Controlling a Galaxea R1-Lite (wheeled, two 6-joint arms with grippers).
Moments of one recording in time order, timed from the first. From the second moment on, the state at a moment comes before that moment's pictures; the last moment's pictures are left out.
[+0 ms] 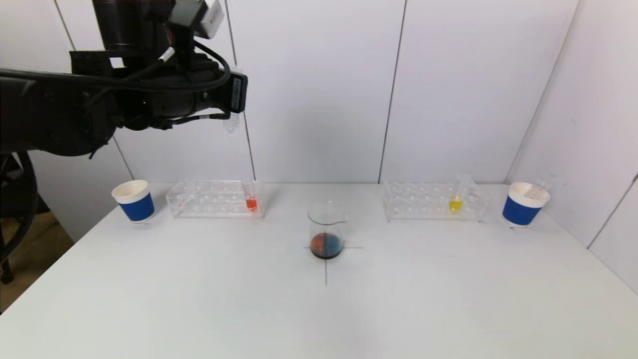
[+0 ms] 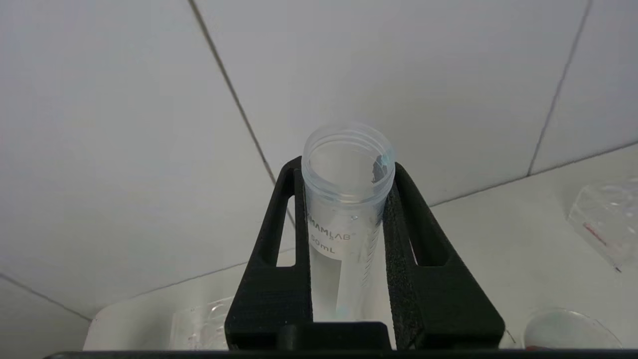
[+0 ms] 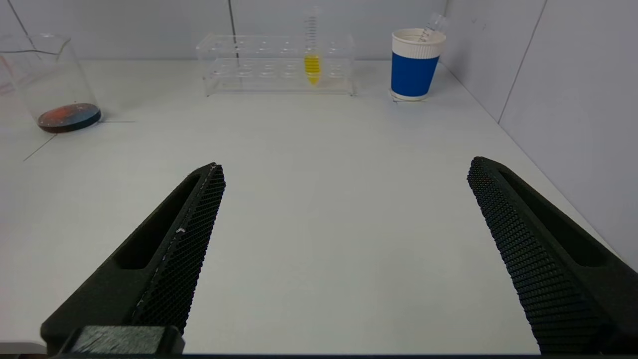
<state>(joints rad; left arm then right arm) -0.39 1.75 -1.50 -0.24 0.19 0.17 0.00 0.00 0.00 -0.01 -0.03 0.00</state>
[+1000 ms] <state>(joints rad) 0.15 1.79 -1.49 -0.24 0.16 0.05 0.00 0.00 0.00 -0.01 -0.03 0.00</state>
